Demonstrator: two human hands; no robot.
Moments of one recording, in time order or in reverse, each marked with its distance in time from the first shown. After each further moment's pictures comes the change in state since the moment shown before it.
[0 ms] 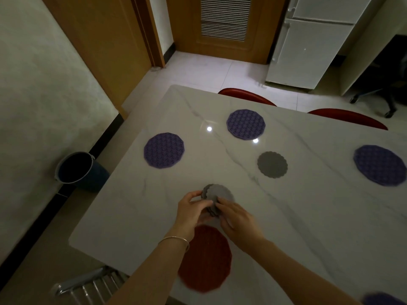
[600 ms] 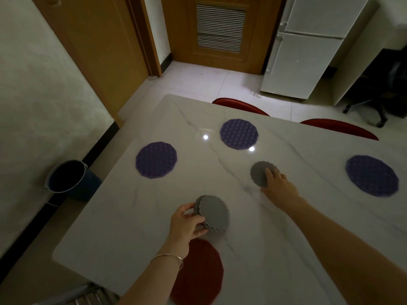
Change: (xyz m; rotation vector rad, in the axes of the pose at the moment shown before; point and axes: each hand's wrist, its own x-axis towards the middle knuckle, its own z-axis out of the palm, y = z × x) left_hand 0.003 -0.009 0.006 -0.045 0.012 0.007; right_hand 0.068 0.129 -0.090 -0.459 -0.223 0.520
